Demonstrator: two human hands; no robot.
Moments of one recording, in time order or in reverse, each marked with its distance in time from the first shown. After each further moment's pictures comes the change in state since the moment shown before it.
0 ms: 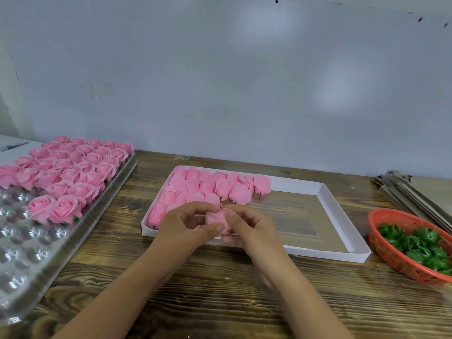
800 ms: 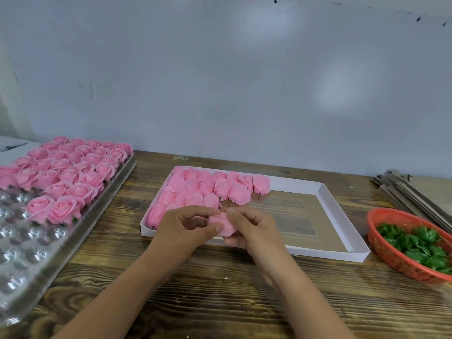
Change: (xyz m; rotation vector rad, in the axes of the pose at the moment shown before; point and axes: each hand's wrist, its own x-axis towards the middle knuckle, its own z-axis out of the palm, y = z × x) left_hand -0.001 0.002 0.001 0.086 0.026 -0.013; right_hand -0.001 -0.004 -0.003 0.020 -0.018 0.029
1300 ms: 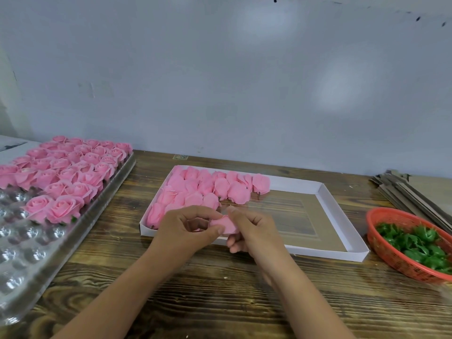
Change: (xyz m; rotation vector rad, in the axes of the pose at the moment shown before) left_hand -0.003 0.005 0.003 0.044 -0.015 0.111; right_hand 0.004 0.004 -0.003 -0.087 0.039 0.026
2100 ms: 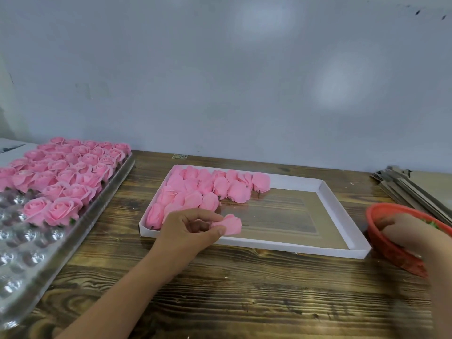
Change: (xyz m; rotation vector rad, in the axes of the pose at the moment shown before) left_hand 0.001 -0.005 0.003 0.007 0.017 -0.123; right_hand 0.002 -0.025 -0.264 -1.185 0.431 0.621
